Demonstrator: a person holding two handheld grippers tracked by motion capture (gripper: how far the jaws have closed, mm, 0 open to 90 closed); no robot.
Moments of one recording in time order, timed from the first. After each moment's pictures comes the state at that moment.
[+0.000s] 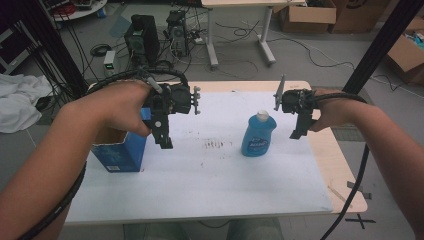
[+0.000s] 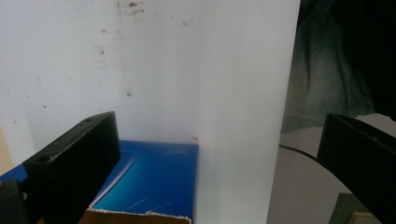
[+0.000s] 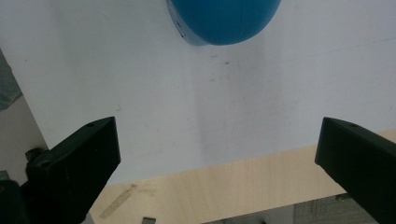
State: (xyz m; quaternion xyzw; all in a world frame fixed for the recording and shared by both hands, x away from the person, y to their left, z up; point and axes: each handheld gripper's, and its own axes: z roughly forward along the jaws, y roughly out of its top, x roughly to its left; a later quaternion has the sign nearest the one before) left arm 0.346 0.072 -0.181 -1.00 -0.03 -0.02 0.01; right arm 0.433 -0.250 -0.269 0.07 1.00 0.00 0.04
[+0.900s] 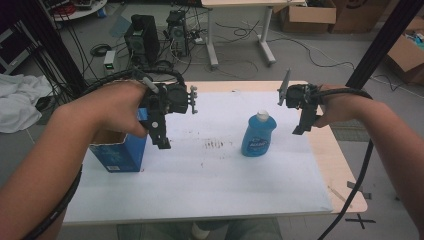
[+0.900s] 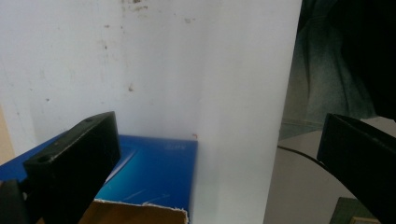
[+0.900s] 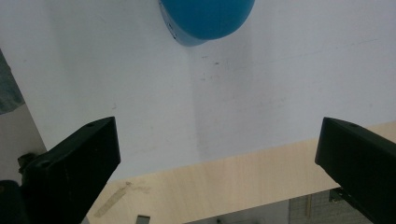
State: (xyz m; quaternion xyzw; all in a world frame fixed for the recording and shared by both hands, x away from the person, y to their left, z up) left arm 0.341 0.077 -0.175 -1.00 -0.04 -0.03 0.01; right arm 0.435 -0.257 -0.254 0.07 1.00 0.01 0.06
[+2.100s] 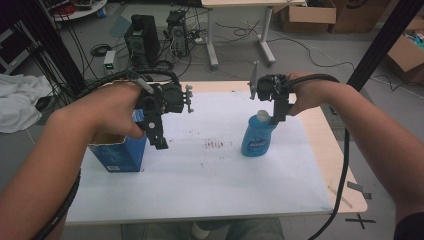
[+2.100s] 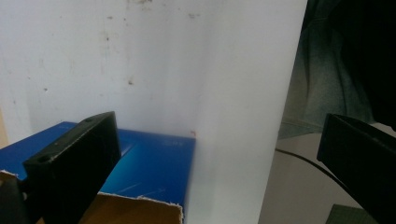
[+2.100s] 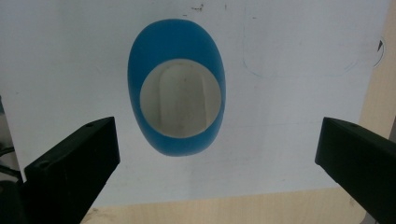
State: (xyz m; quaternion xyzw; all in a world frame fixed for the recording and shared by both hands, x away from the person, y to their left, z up) left arm 0.340 0.085 -0.176 -1.00 -0.07 -0.03 0.00; right arm 0.453 -0.184 -0.242 -0.03 1.00 0.01 0.07
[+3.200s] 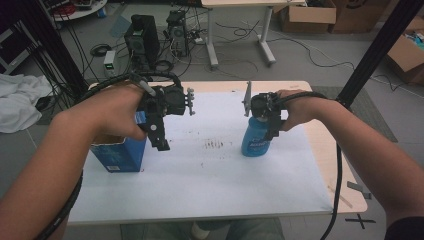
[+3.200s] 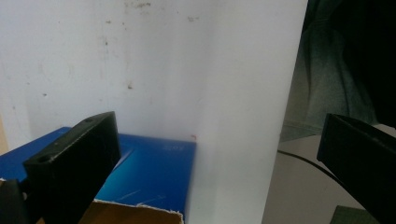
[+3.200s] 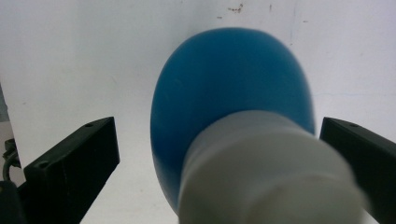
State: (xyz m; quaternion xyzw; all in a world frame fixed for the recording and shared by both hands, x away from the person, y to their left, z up) left arm 0.340 0.083 -0.182 -1.00 -0.06 -0.03 0.00; right arm 0.446 -0.176 -0.294 -0.04 1.00 0.01 0.03
